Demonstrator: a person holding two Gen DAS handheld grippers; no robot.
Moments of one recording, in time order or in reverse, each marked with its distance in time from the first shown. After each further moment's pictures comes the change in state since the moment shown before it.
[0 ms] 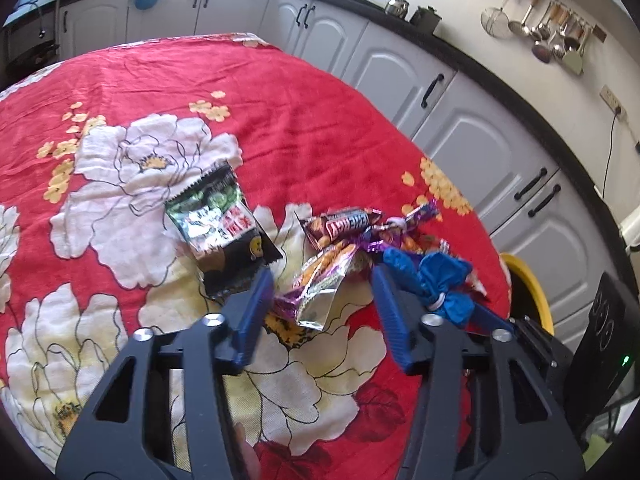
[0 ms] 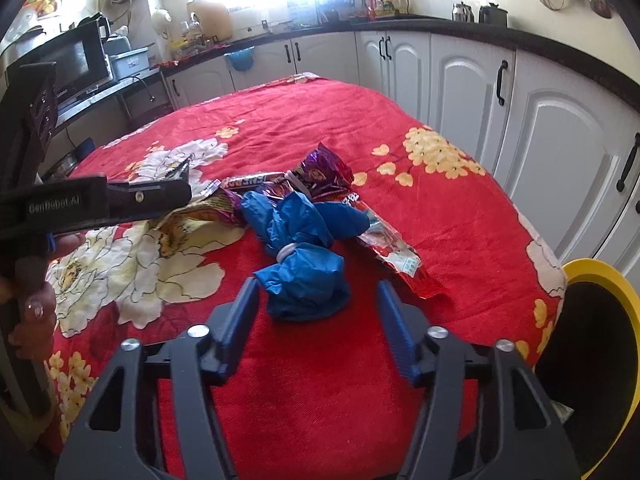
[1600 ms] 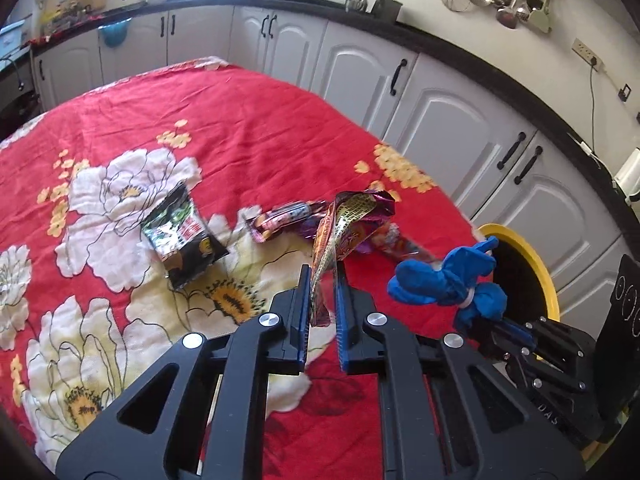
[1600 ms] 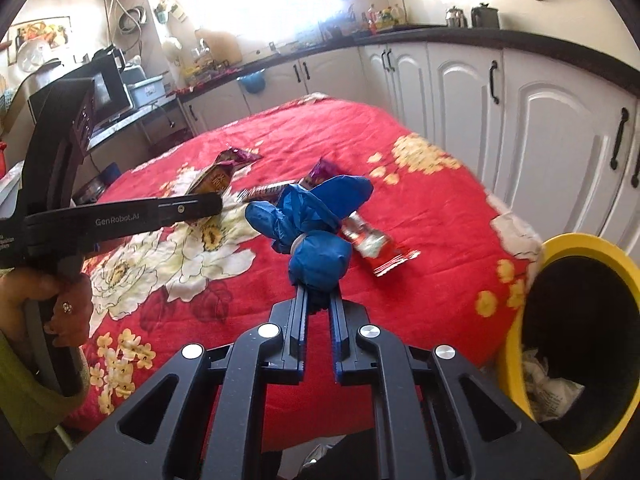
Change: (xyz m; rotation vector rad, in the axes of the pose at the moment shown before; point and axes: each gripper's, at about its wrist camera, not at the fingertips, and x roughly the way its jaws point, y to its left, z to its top) left arm -0.023 -0.051 -0.008 0.150 -0.026 0.013; right arm -0.074 -0.019 -0.021 0.056 -0.093 0.072
